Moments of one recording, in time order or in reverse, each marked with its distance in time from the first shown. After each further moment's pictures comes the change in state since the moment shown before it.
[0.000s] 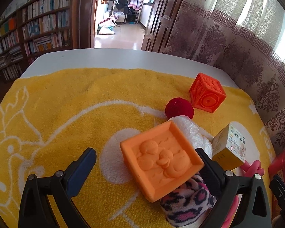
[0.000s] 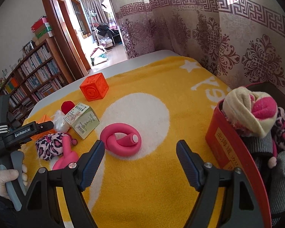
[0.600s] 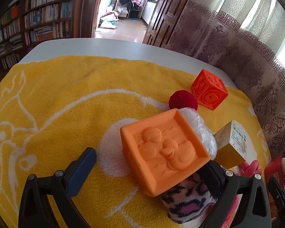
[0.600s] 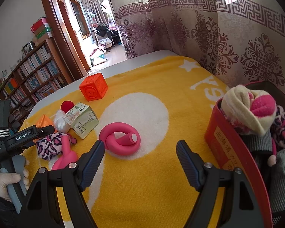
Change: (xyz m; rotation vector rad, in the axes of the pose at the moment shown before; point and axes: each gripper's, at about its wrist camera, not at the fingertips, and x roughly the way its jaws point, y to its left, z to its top) left arm 0.006 0.012 -0.010 -0.079 0.023 -0.048; right arm 0.000 0.000 -0.001 -0.002 -0.003 -0.005
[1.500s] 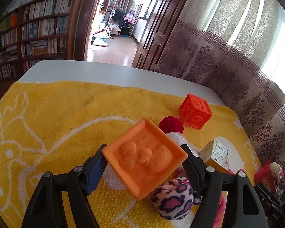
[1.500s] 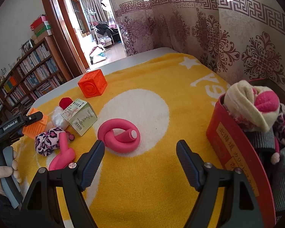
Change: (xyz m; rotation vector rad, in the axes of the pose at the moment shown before) left arm -0.034 0.004 0.012 0.041 -0.151 -0.071; right arm 0.003 0.000 -0.003 -0.001 0.003 -0.004
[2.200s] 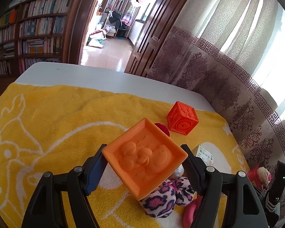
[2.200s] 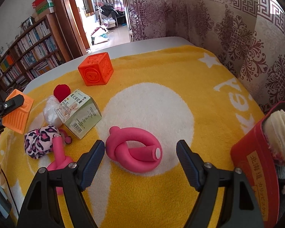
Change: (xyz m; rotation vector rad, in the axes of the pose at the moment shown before) left arm -0.012 -0.008 0.005 -0.029 -0.013 -0.066; right arm 0.055 0.035 0.022 -0.103 0.156 -0.037
